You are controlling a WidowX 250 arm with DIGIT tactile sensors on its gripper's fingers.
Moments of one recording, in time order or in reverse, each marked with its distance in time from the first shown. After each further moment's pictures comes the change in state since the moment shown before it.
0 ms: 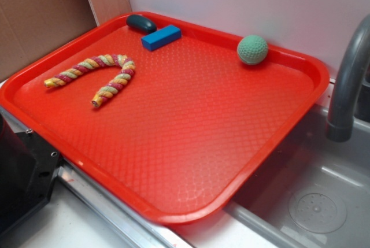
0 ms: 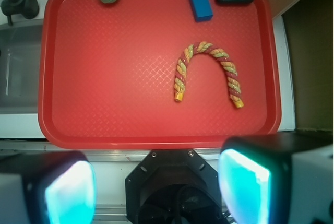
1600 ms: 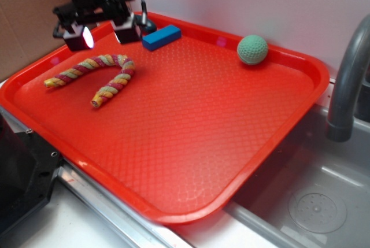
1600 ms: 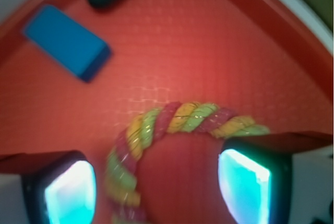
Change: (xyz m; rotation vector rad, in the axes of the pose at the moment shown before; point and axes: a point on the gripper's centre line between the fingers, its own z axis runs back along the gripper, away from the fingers) arm 0.098 0.091 -0.204 0.072 -0.074 0.746
